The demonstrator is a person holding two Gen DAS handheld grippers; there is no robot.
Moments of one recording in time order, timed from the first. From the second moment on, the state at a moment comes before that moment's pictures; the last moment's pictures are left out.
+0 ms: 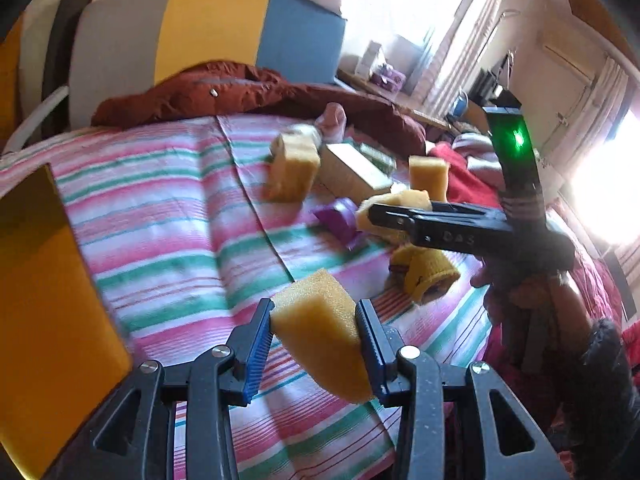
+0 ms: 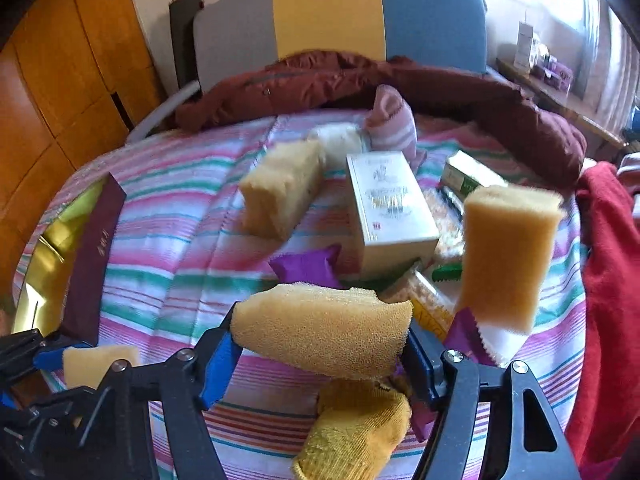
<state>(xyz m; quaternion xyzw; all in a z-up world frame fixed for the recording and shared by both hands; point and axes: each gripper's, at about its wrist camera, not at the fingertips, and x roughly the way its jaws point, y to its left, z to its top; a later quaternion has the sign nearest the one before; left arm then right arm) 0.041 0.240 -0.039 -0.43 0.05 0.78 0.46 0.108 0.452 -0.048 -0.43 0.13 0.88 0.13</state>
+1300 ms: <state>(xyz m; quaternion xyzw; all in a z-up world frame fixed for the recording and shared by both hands) -0.029 -0.022 -0.049 -0.41 -0.05 0.90 0.11 -0.012 0.144 -0.006 -0.40 0.00 0.91 -0.11</state>
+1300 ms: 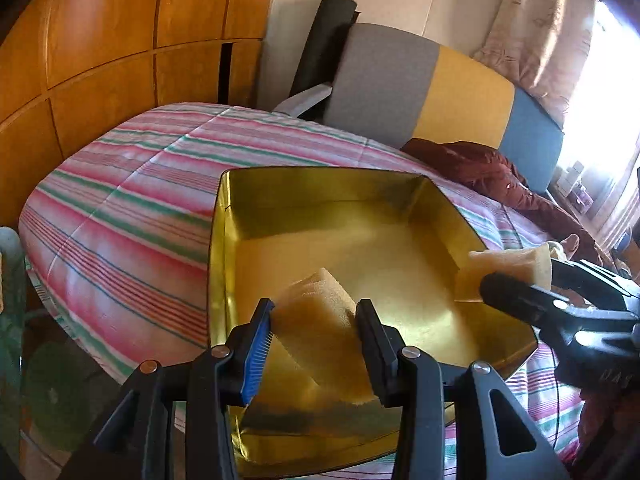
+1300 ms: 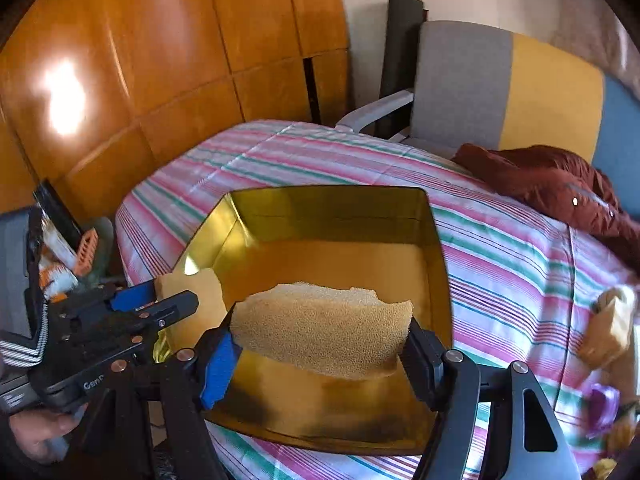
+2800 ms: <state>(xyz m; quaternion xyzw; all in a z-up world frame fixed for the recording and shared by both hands) -0.015 -0.021 -0.021 -0.39 -0.04 0.91 0.11 0.007 0.131 0.007 -0.35 -0.06 0.94 0.00</state>
